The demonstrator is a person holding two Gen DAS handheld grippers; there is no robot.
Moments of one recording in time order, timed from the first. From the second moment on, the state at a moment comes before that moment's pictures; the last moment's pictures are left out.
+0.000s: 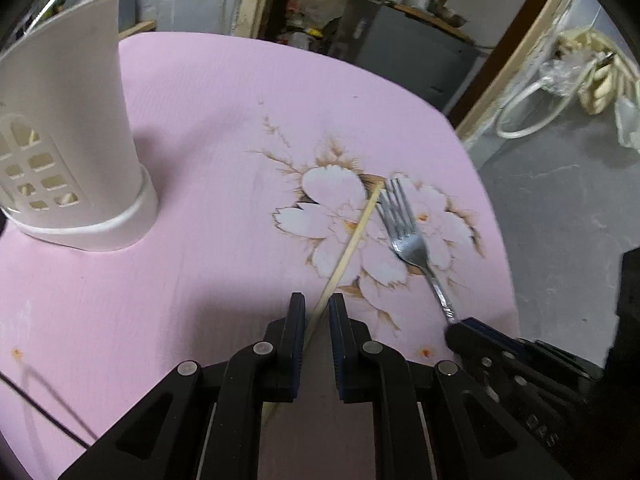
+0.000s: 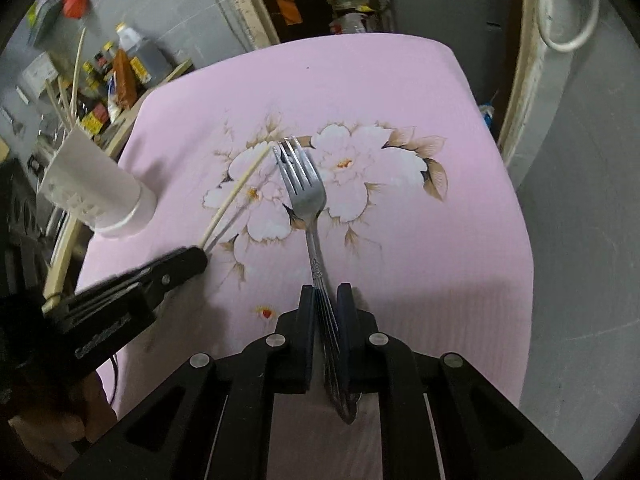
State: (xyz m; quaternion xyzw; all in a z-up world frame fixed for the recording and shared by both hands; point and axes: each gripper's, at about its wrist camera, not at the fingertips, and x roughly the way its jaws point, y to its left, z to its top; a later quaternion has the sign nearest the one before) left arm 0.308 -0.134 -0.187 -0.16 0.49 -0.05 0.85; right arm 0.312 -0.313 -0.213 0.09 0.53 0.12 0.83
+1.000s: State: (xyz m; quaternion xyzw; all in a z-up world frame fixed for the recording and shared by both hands) left arm 0.358 -0.145 -0.187 -0.08 0.53 -0.09 0.84; right arm 0.421 -0.289 -0.204 0.06 0.48 0.29 0.83
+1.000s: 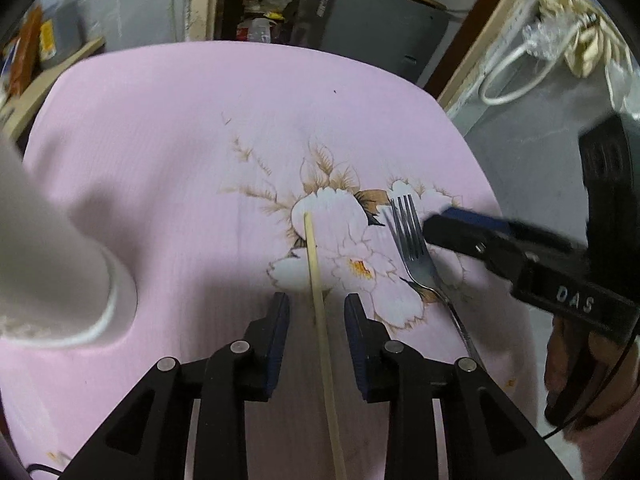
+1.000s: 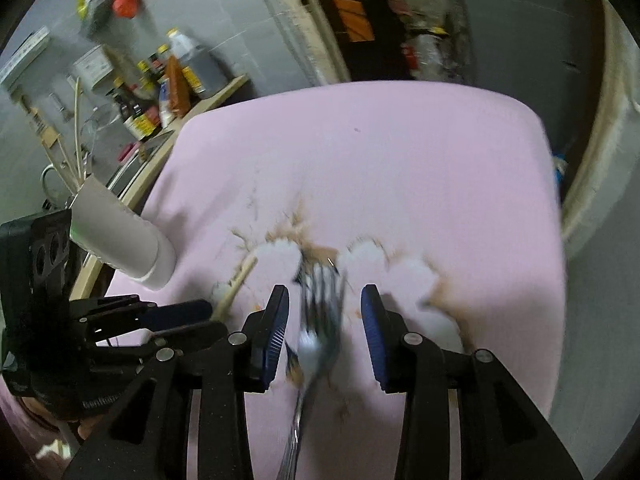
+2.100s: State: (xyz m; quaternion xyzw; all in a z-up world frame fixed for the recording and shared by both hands) left arm 0.340 -0.137 -0.179 -0.10 0.49 -0.13 0.85; right arm 0.362 -0.301 -0.149 0.04 0.42 0.24 0.87
